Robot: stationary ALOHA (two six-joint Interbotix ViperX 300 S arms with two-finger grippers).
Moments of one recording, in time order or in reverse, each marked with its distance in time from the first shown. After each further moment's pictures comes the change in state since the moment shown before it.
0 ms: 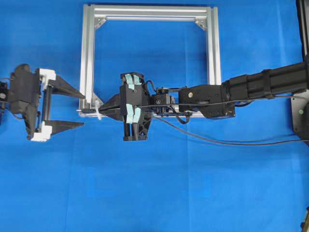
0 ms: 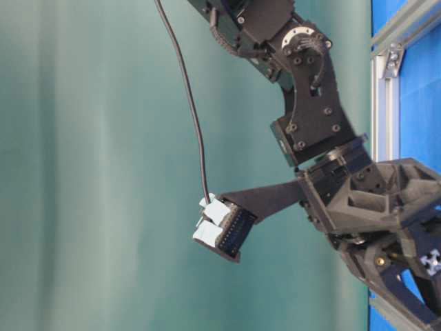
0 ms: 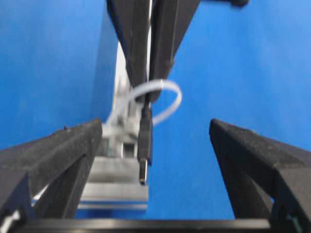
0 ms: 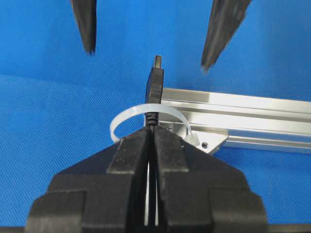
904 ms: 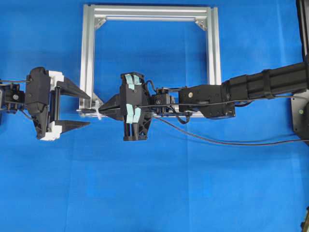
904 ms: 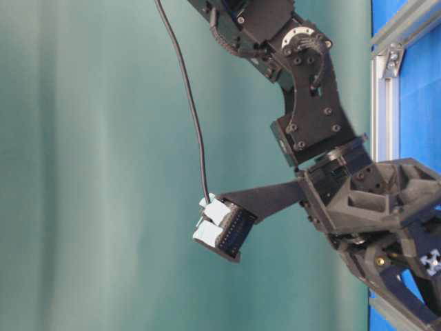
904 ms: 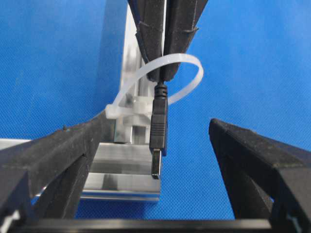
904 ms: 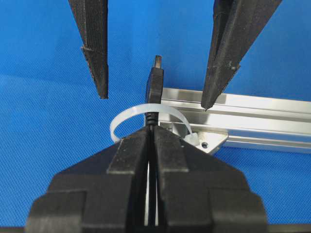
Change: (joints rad) left arm 0.020 0.118 -0.032 0.000 -0.017 0.000; right arm 0.000 -0.002 0.000 0.000 0.000 0.000
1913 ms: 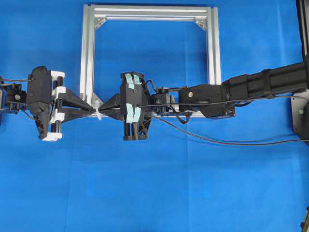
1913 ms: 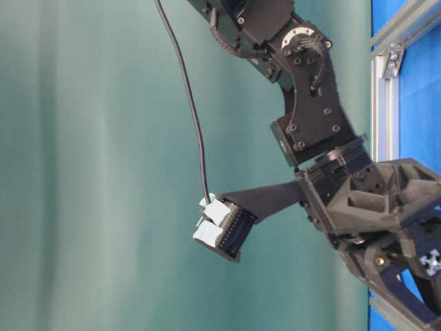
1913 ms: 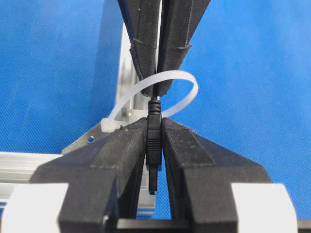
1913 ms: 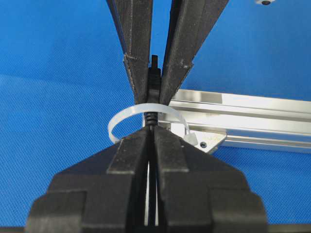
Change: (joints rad) left arm 0.000 0.002 -0.018 0.000 0.002 -0.015; right arm 0.000 0.002 0.000 0.000 0.002 0.000
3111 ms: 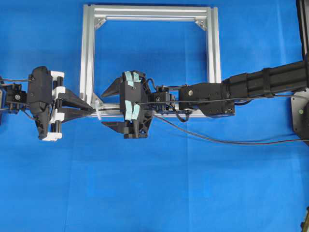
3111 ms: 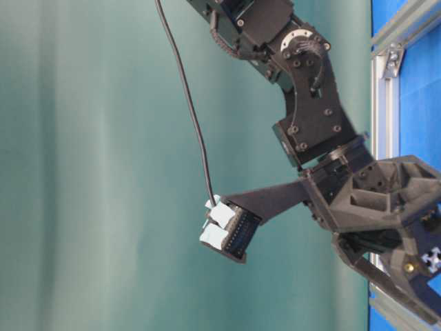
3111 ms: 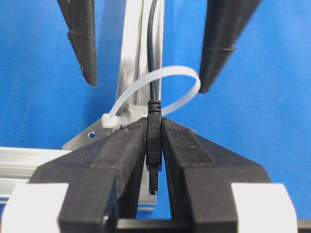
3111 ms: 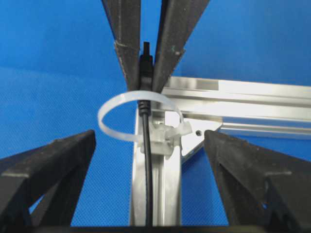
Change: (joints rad) left arm 0.000 0.000 0.002 0.000 0.011 -0.002; right arm -0.008 0.000 0.000 0.011 0.037 0.008
